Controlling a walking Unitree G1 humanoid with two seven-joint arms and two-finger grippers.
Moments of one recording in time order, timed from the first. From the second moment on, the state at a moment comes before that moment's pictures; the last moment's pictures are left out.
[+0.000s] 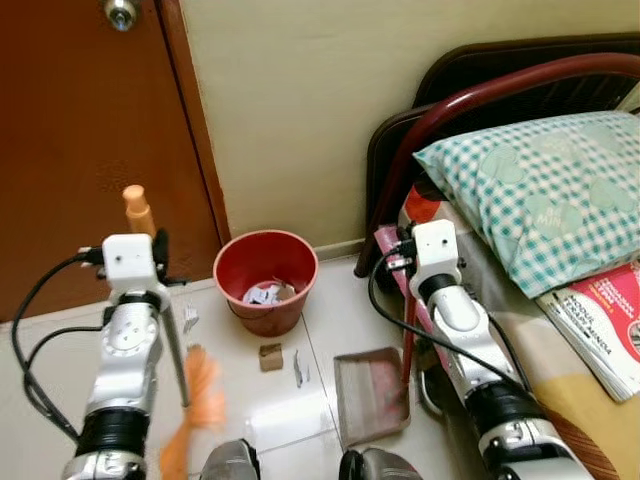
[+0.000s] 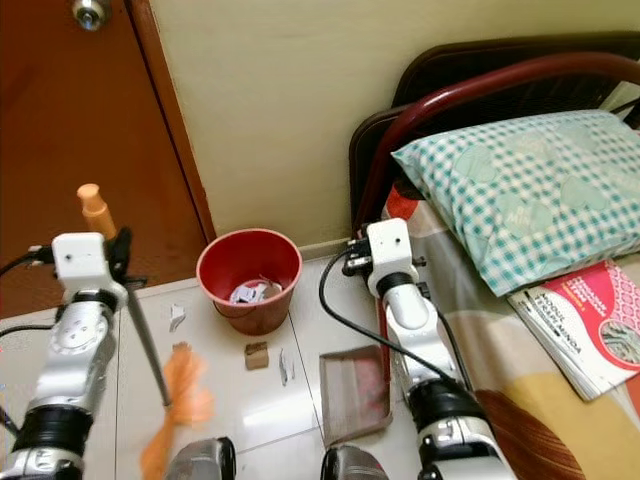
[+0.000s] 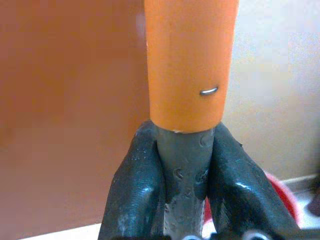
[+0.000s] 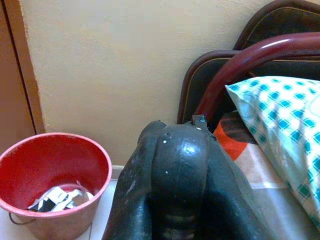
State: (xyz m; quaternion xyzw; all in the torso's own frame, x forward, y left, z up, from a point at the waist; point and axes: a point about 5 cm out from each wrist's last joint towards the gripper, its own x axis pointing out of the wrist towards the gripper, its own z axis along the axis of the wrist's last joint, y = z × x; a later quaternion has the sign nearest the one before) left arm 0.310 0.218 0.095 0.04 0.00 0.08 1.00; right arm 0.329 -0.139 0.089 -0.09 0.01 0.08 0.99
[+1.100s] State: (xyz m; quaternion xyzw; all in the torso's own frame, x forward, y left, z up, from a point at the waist) left arm 0.280 0.115 0.106 -0.09 0.02 -0.31 0.95; right arm 0.335 -0.111 0.091 -0.09 0.00 0.08 0.99
